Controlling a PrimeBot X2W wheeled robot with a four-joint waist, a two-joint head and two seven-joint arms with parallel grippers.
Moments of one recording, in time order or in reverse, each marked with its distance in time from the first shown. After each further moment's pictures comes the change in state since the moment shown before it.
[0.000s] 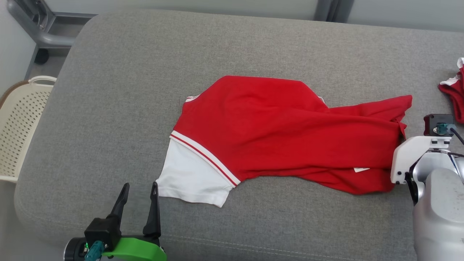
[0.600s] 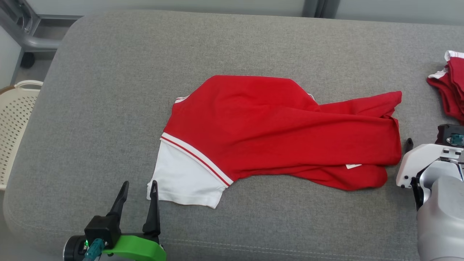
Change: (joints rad) left arm -0.011 -0.005 0.009 0.011 0.010 -0.004 0.000; right arm -0.063 -0.014 -0.175 0.187 -0.053 0.000 -0.131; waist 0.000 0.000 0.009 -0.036
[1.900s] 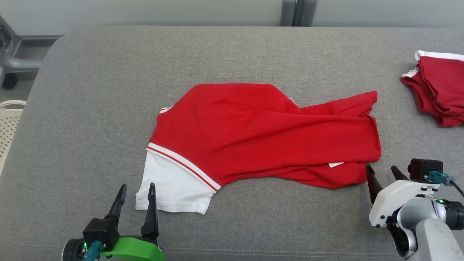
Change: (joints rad) left arm 0.007 -0.003 0.013 0.007 0.004 0.002 0.000; right arm 0.437 0.013 0.474 -0.558 0.557 0.000 0.164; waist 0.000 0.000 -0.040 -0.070
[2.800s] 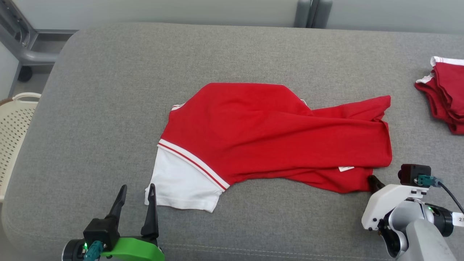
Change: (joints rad) left arm -0.001 0.000 0.002 0.007 0.000 0.000 0.000; right arm -0.072 0.001 0.008 0.212 0.046 0.001 -0.026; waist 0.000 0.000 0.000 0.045
